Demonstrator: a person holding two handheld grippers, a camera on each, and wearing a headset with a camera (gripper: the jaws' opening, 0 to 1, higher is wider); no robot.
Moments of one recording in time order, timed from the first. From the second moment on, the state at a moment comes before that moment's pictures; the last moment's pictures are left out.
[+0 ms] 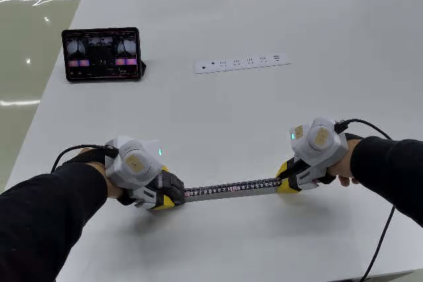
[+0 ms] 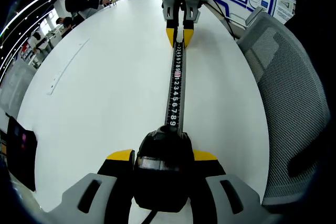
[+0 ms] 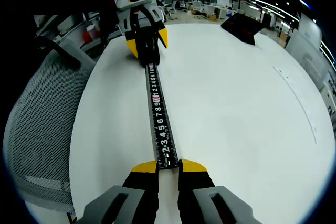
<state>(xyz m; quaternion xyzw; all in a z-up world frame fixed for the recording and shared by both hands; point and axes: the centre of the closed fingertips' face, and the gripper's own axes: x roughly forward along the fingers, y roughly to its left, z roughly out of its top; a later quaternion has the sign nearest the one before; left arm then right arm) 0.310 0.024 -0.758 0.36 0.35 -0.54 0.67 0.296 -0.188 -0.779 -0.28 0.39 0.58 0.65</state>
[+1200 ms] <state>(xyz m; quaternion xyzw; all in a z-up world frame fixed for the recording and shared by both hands) 0.310 0.023 -0.759 0.35 0.35 -0.54 0.67 0.295 -0.209 -0.774 -0.27 0.41 0.57 0.66</state>
